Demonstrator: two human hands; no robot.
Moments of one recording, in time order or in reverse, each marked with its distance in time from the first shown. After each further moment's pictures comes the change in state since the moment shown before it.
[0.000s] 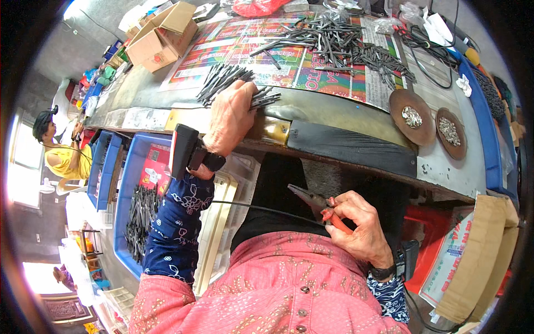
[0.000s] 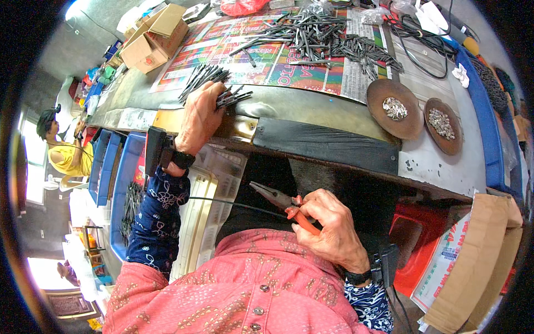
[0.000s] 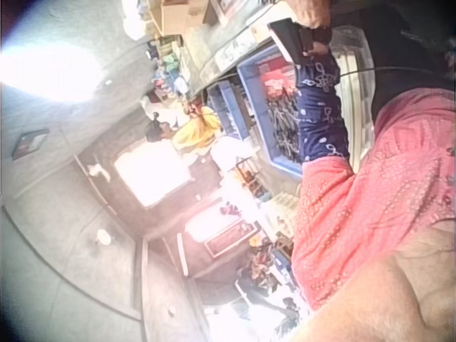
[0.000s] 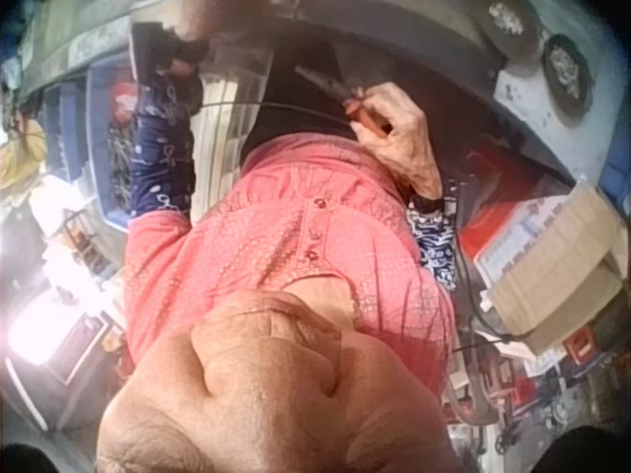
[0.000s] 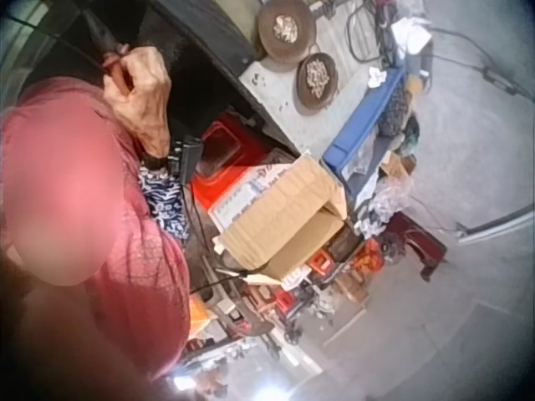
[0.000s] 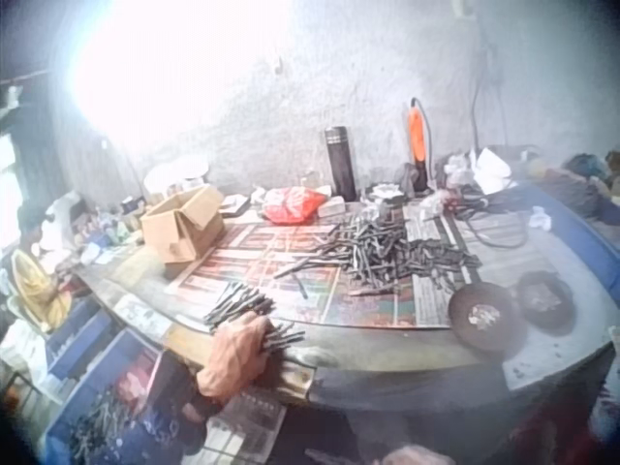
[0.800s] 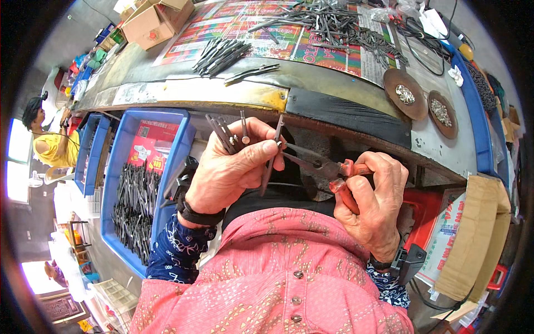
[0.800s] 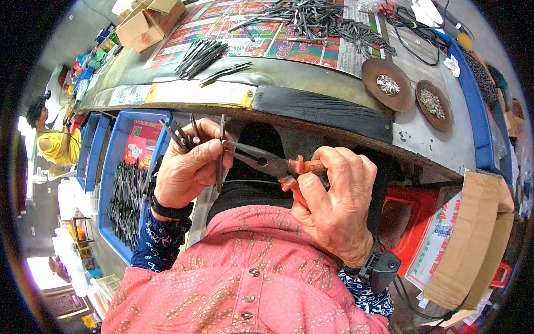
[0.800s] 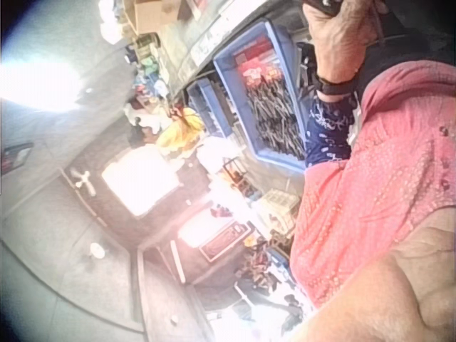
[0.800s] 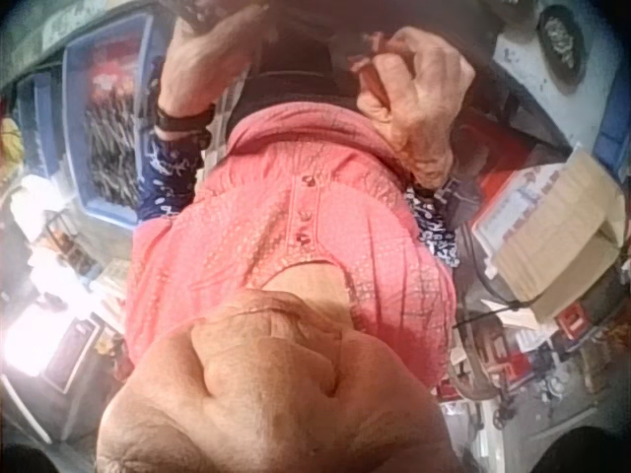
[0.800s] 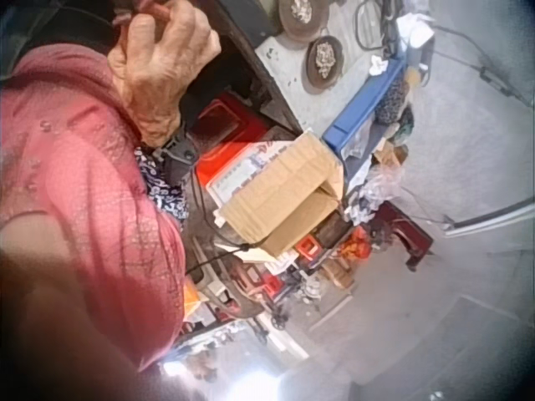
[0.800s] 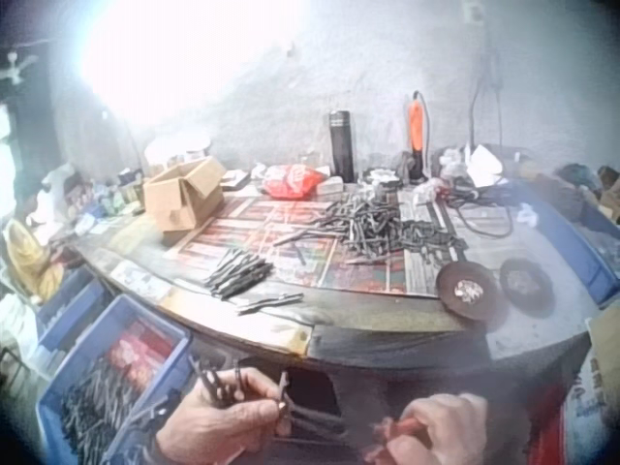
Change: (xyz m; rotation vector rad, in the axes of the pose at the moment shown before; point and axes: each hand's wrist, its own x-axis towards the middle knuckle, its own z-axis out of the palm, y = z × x) left_hand -0.088 0.108 -0.068 -1.723 -0.237 -0.788; right_hand 0.001 -0.056 -0.008 -0.737 0.253 -0.296
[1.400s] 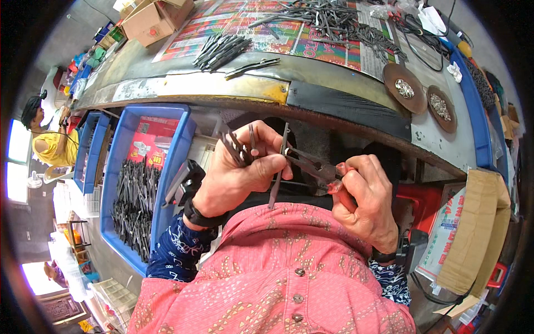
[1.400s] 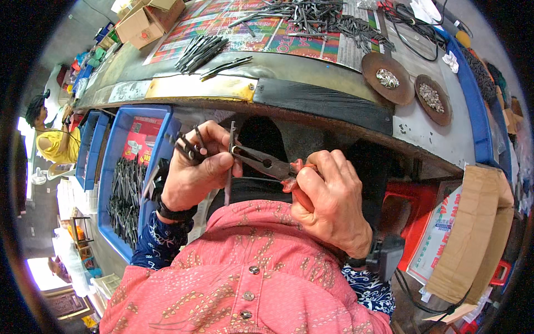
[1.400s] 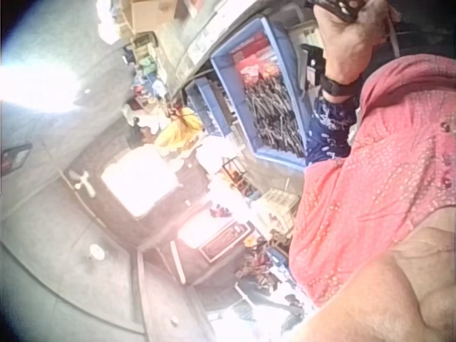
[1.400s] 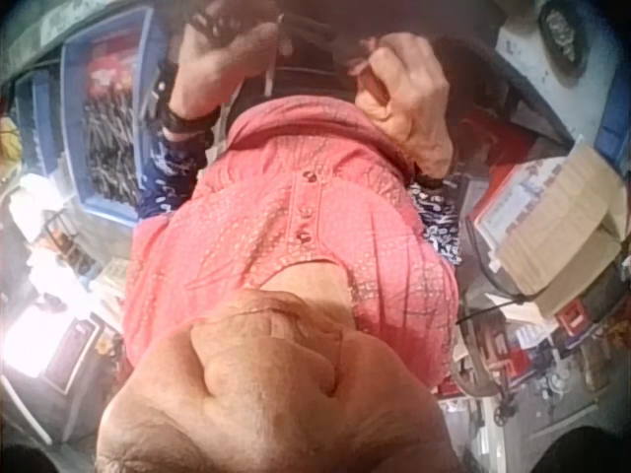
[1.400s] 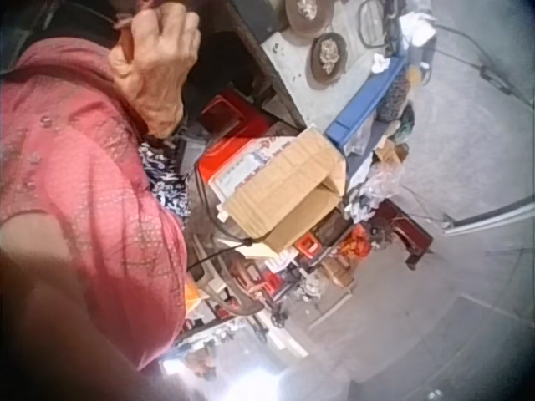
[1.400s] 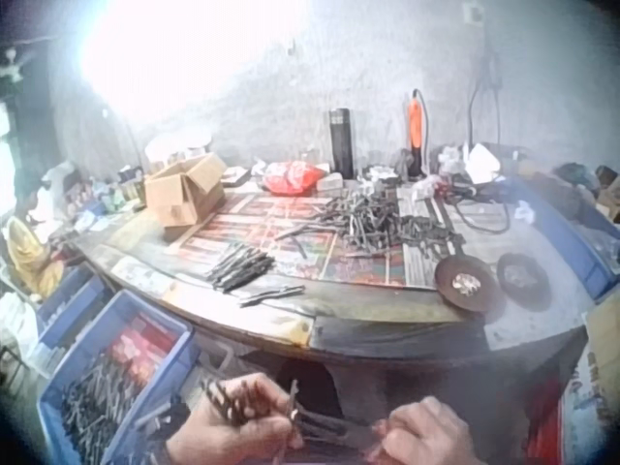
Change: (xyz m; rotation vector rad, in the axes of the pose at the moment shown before) left_hand -0.010 -0.014 -0.003 0.272 -0.057 0.062; right_hand -0.011 0.004 0.011 0.231 -0.112 0.036
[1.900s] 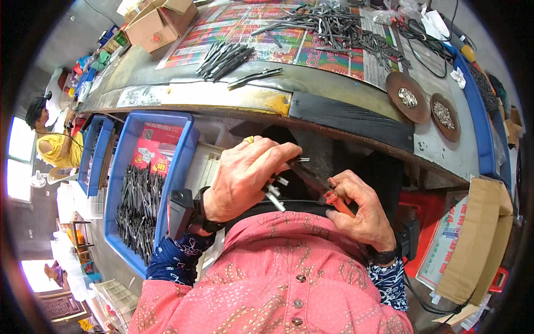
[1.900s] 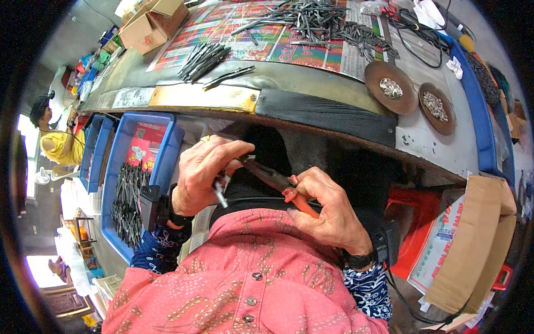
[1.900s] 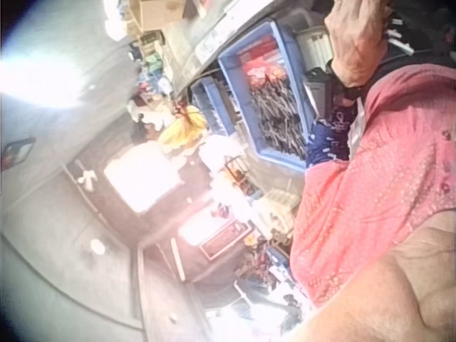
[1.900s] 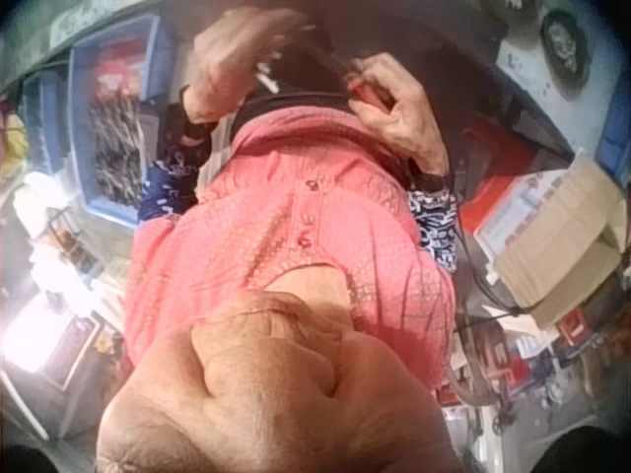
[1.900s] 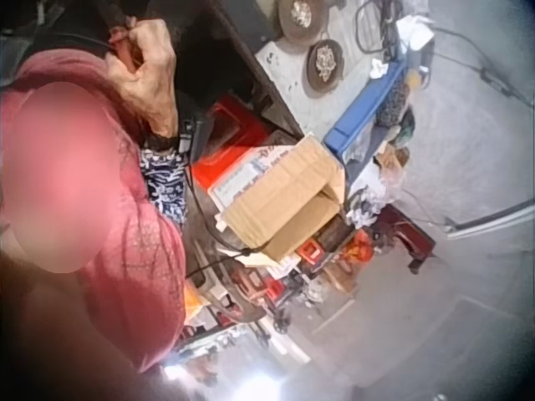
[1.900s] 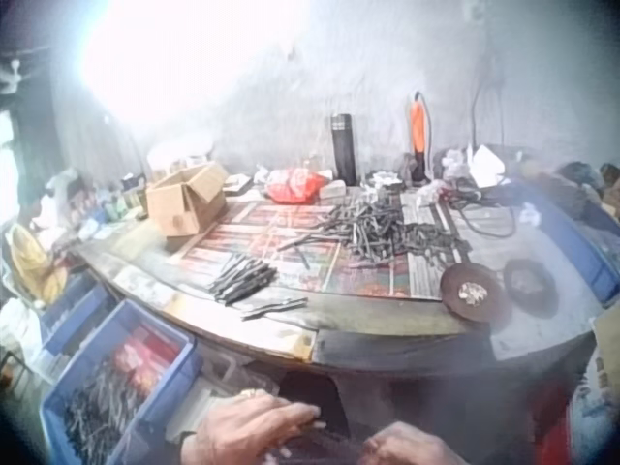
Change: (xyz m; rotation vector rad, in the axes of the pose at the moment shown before) left_hand 0.022 0.002 -0.003 1.222 0.016 0.788; right_hand -0.009 0.016 0.008 0.654 -0.214 0.289
